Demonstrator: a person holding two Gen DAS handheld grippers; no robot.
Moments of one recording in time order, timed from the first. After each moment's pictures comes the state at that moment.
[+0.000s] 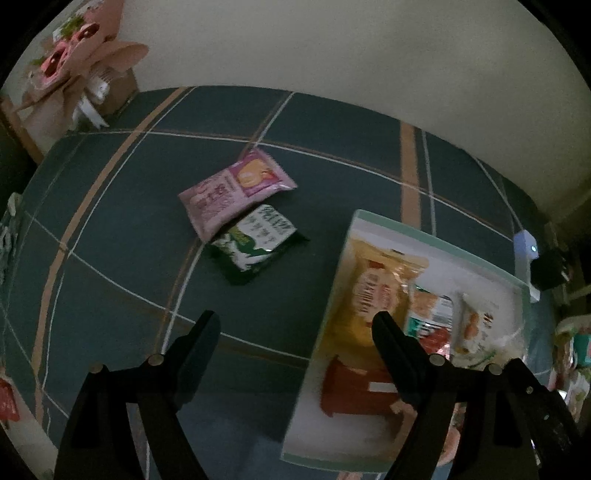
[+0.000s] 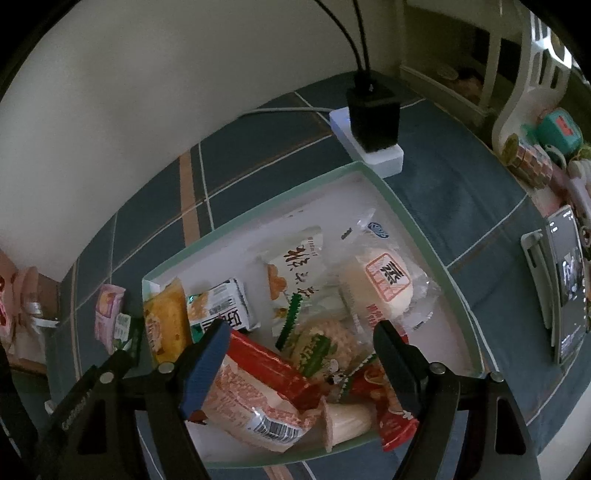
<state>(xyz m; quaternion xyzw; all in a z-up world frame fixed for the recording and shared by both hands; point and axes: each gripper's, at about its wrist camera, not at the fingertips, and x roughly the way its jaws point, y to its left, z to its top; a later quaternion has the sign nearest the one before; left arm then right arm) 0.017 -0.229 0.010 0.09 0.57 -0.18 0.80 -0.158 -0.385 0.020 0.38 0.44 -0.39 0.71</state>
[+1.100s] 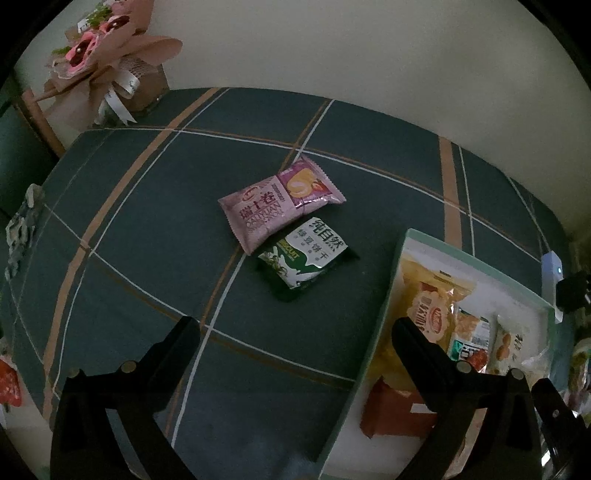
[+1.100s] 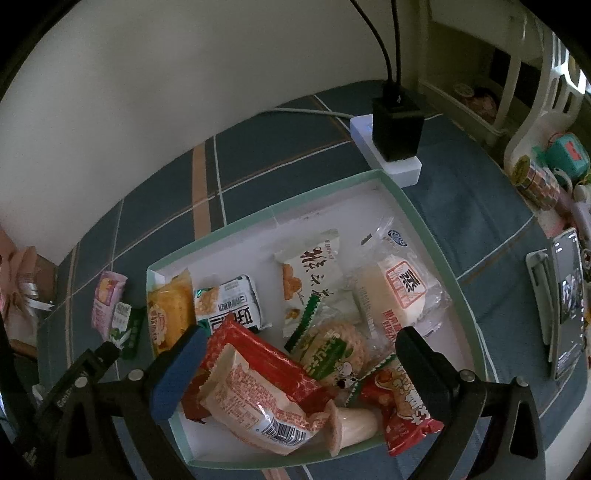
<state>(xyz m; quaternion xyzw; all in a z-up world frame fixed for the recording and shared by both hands) 0.034 -0.212 0.003 0.09 0.56 -0.14 0.81 -0.145 -0.378 0.020 0.35 0.45 -0.39 0.72</state>
